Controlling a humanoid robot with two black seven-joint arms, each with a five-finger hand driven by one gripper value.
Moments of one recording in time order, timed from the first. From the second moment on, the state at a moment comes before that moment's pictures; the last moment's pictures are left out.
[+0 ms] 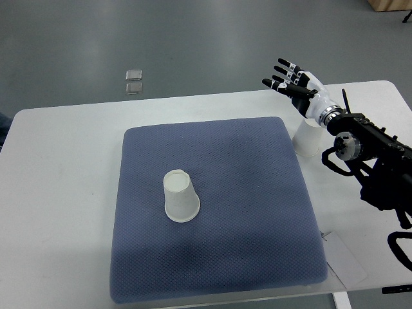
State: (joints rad) left arm 0.01 0.00 -0.05 -0.12 0.05 0.10 -0.03; right arm 0.79 -0.15 0.91 0.59 -0.51 0.15 0.19
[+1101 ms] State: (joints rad) left arm 0.01 0.00 -0.05 -0.12 0.05 0.10 -0.03; right arm 0.90 -0.51 0.53 0.81 -1.49 0.30 0.36
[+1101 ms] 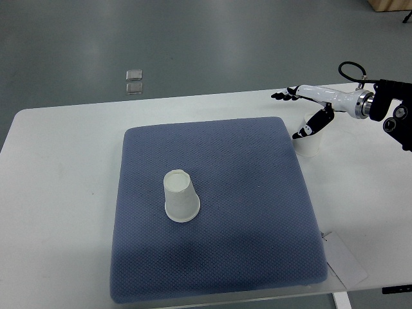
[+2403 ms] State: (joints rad) left arm 0.01 0.00 -0.05 -0.12 0.05 0.10 -0.03; right arm 0.97 -0.48 0.21 0.63 -1.55 0.06 0.37
